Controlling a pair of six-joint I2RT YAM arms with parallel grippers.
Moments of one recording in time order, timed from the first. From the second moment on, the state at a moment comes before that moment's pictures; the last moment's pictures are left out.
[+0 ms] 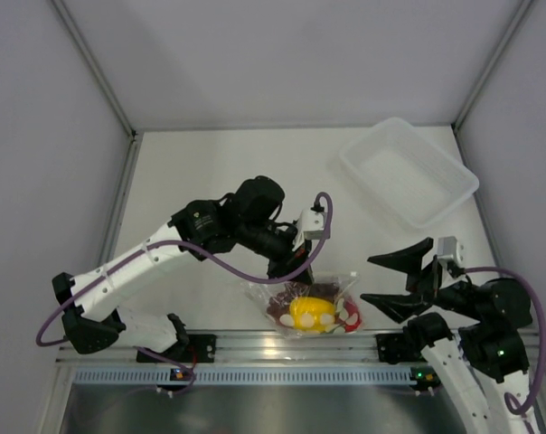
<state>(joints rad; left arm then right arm) -1.04 1.32 1.50 -0.86 0.69 0.11 0.31 0.12 0.67 -0.27 -0.92 0.32</state>
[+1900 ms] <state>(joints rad) -1.04 1.31 1.51 -0.81 0.72 0.07 0.43 0.32 0.71 -0.15 -1.01 0.33</state>
